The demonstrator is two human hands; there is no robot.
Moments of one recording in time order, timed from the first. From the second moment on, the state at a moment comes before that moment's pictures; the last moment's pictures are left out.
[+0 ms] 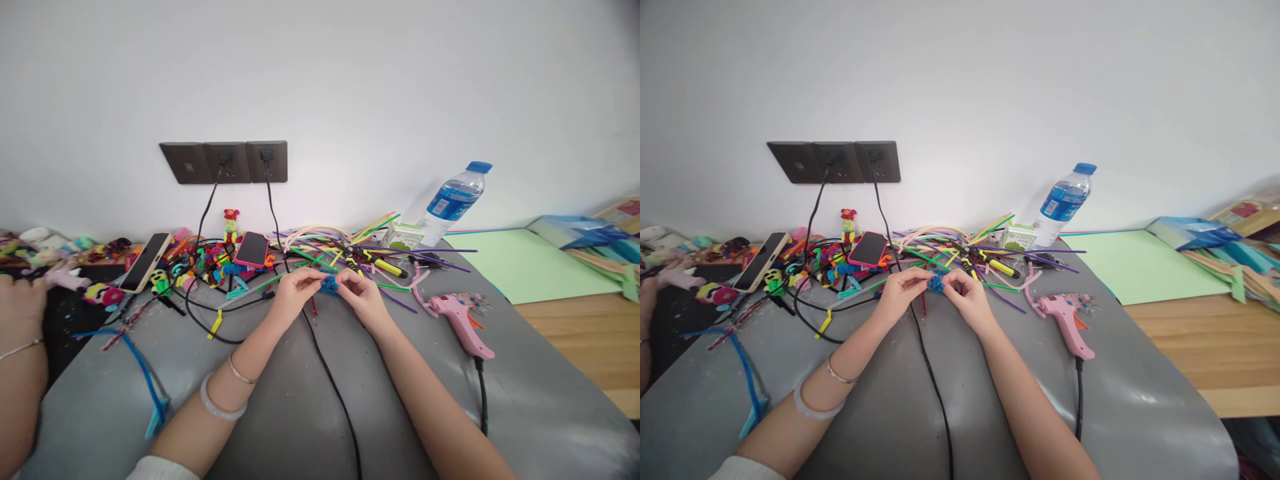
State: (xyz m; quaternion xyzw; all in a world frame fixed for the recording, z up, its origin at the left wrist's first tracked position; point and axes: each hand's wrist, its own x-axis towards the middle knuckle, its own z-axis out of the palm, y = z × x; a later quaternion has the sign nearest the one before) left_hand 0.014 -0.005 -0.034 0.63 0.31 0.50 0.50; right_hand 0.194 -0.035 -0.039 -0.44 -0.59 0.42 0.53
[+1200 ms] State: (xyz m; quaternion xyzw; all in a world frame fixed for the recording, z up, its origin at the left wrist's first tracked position) left_hand 0.015 -0.007 -0.032 0.62 0.33 0.49 0.52; right_hand 0.193 -0.035 -0.037 -0.44 -0.59 0.41 0.53
